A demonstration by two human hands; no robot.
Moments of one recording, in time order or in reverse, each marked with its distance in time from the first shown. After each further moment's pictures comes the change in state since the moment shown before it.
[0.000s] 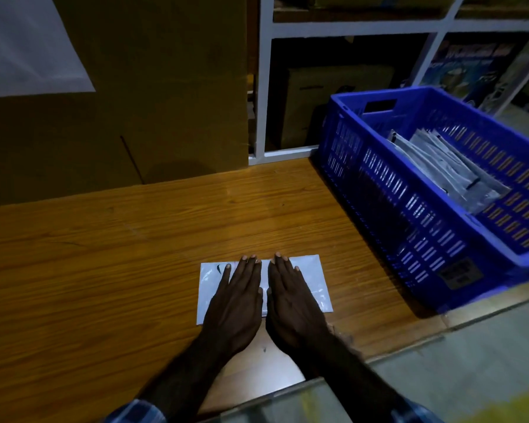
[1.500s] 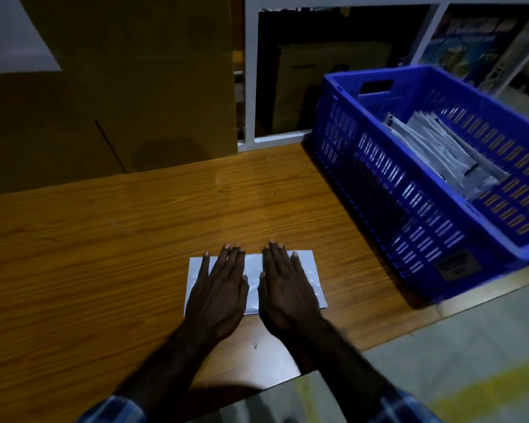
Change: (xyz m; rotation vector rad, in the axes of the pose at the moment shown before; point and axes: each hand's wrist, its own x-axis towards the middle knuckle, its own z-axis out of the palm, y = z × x) left_hand 0.012 -0.007 -0.014 0.119 -0.152 -0.034; right_hand 0.017 0.003 -0.004 -0.044 -0.067 0.123
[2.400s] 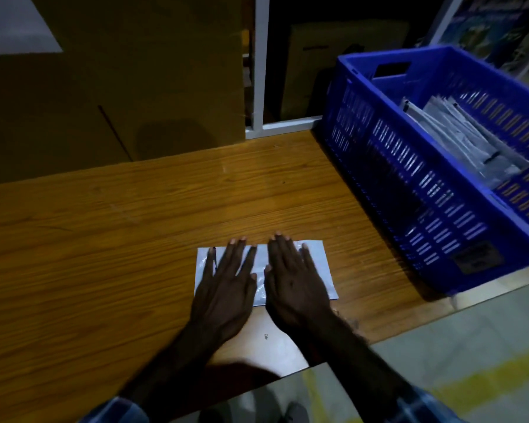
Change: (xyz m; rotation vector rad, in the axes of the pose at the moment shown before) left_hand -0.013 -0.004 0.001 -0.091 -0.007 -0.020; right_hand -0.004 -0.004 -0.003 -0.047 -0.067 0.001
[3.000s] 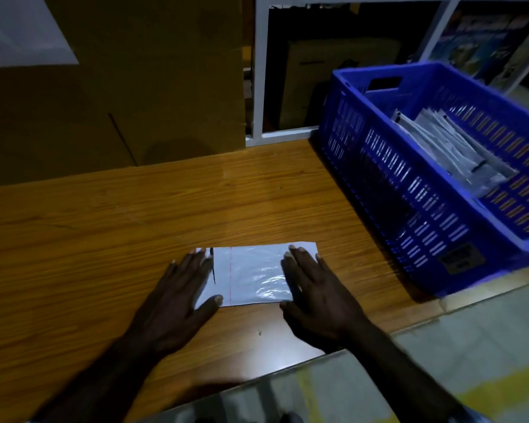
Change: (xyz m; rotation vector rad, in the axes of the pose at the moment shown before) left_hand -0.047 -0.057 -0.034 -0.140 -0.064 -0.001; right_hand -0.030 0.050 -0.040 0.043 -0.193 -0.201
